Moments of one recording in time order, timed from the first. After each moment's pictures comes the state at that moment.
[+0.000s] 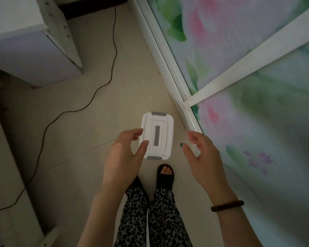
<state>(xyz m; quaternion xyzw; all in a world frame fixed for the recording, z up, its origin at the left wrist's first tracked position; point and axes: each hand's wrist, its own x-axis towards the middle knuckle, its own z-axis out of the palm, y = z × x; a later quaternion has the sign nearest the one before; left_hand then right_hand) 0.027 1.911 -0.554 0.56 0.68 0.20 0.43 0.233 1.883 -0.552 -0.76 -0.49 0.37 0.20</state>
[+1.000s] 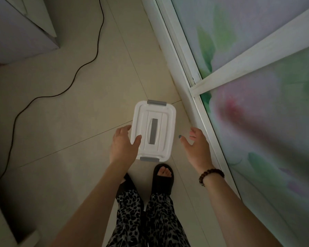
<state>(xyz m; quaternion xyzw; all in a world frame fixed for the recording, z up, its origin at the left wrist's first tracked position) 0.067 1.933 -0.819 0.49 0.76 0.06 0.41 0.285 1.916 -0.791 -0.81 -0.36 0.44 0.14</state>
